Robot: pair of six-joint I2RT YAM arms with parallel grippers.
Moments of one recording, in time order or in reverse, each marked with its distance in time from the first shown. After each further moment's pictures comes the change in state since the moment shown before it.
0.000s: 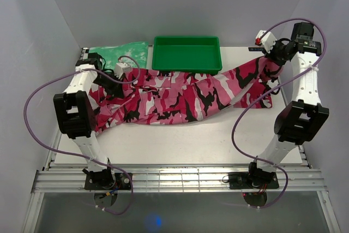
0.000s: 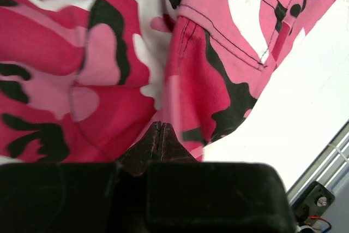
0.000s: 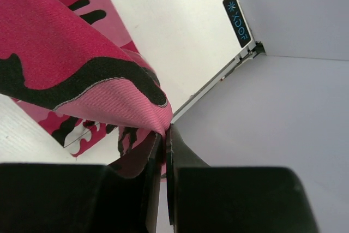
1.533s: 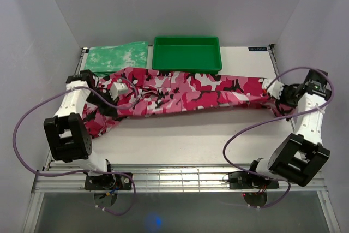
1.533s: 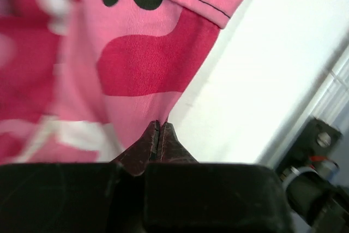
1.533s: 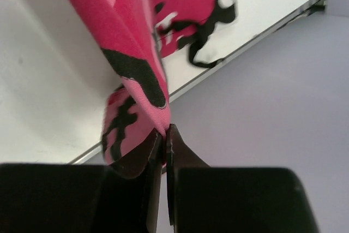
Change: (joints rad) left arm 0.081 -0.264 -0.192 -0.127 -0.013 0.280; right arm -0.186 -0.390 -0.581 0.061 -0.016 -0.377
